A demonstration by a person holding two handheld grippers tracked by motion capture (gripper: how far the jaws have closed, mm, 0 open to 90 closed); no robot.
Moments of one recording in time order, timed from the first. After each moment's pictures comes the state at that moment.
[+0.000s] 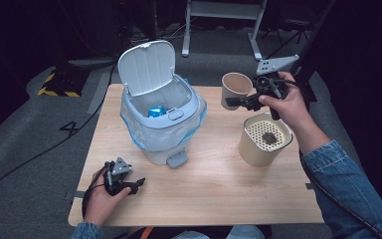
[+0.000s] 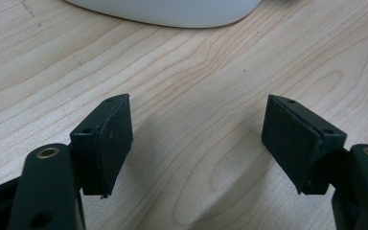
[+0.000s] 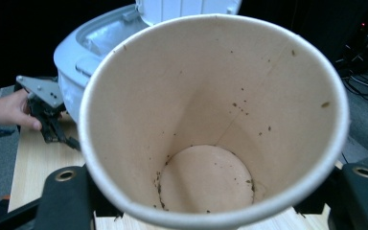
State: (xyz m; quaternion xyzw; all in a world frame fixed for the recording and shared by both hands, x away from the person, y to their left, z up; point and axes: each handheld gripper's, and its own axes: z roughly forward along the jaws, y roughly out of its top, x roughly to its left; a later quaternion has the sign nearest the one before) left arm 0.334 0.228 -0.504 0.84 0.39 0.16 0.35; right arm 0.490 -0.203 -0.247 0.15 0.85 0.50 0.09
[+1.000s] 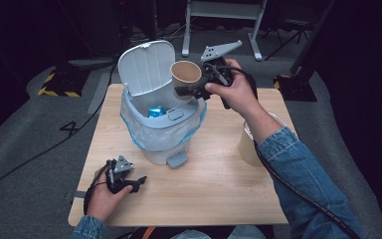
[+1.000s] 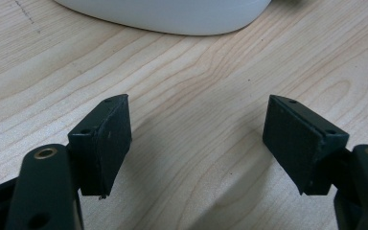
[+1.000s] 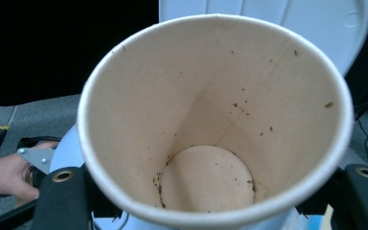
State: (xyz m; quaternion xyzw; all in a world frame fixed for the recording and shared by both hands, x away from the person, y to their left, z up) left arm 0.340 0.224 -0.504 0.83 0.40 0.15 0.35; right arm 0.505 -0.077 -0.237 0.12 0.84 0.52 0.07
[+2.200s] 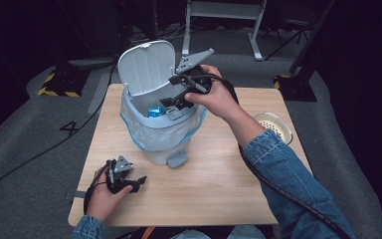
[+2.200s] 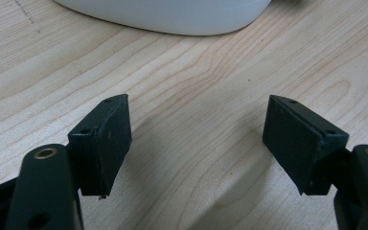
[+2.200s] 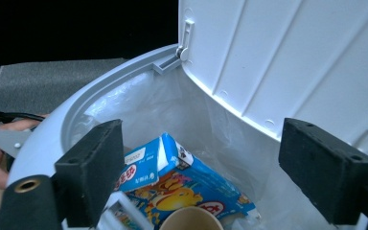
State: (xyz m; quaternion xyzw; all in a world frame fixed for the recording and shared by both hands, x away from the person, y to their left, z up) left arm 0.340 0.224 -0.504 0.83 0.40 0.16 0.35; right arm 0.501 -0.036 -0.255 0.08 0.87 0.47 0.09
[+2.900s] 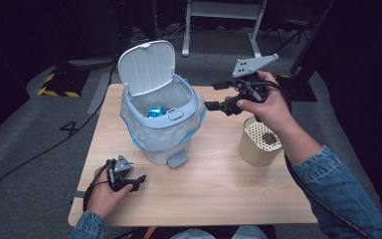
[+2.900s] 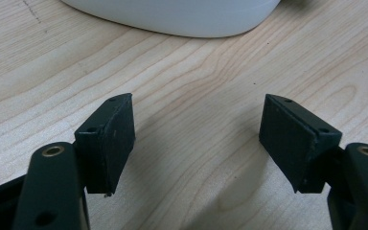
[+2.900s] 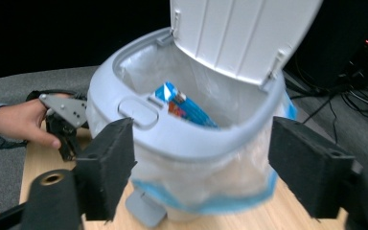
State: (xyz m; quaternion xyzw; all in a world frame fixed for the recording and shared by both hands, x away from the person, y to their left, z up) left arm 0.341 0.224 -0.504 0.83 0.41 0.16 0.35; right arm 0.452 -0.154 -0.228 0.13 0.86 0.48 0.11
